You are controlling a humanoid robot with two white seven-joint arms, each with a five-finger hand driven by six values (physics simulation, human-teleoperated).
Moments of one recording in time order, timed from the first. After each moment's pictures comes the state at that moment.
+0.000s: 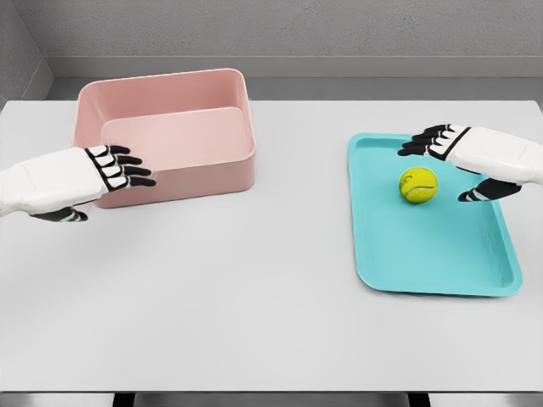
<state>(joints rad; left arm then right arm) -0.38 1.11 -0.47 -1.74 -0.48 -0.61 -0.28 -0.50 -1.04 0.53 -1.55 0.22 -0.61 0.37</state>
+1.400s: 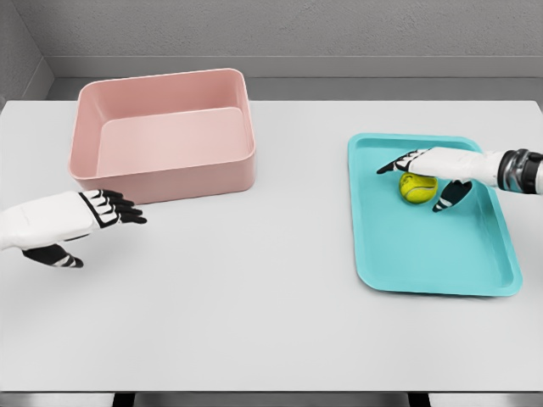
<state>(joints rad) -0.24 1.15 -0.48 -1.69 -0.29 -0.61 -0.29 -0.73 -0.71 0.67 -1.06 0.37 -0.61 0.61</state>
